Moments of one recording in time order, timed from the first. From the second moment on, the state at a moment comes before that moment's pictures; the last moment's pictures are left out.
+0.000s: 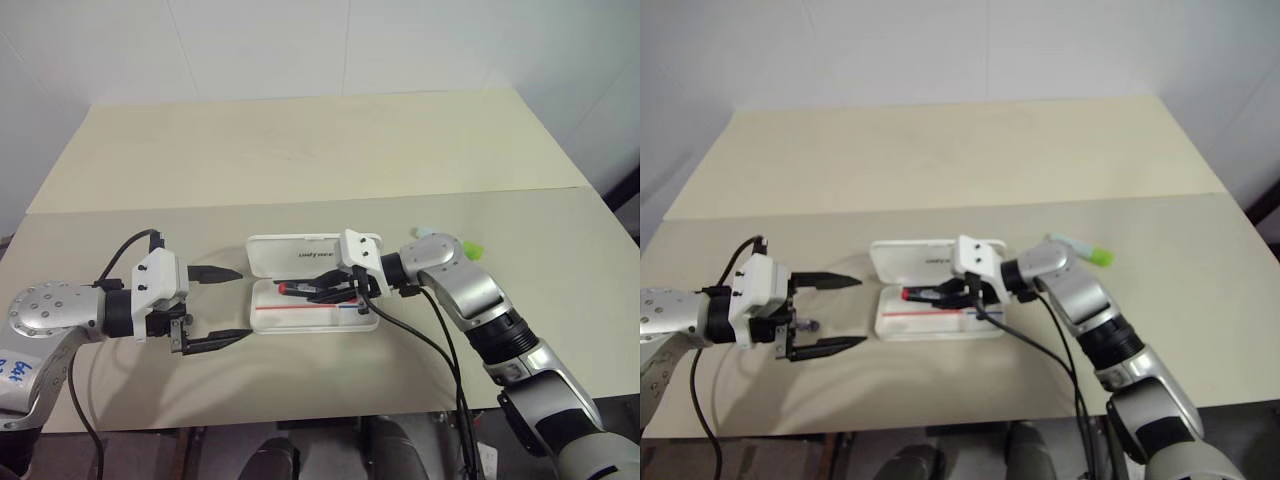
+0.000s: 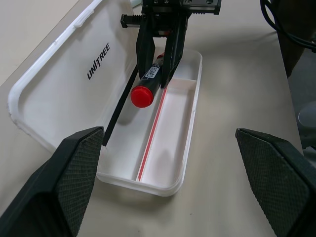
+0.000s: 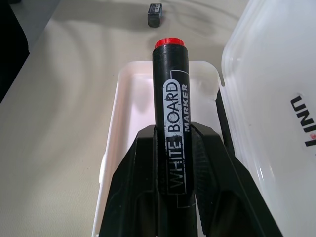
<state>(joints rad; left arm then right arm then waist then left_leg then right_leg) -0.09 0.93 0.25 -0.43 -0.55 0.42 -1.06 -0.76 -0.43 0.39 0.11 0.20 0.37 1.23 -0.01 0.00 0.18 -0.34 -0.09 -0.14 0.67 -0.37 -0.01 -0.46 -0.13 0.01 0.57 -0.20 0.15</state>
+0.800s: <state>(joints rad) -0.10 0.92 0.23 -0.43 -0.55 0.41 -1.06 -0.76 -0.43 0.38 0.07 0.22 0.41 1.21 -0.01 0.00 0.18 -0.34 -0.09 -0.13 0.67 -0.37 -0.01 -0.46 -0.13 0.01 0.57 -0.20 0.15</state>
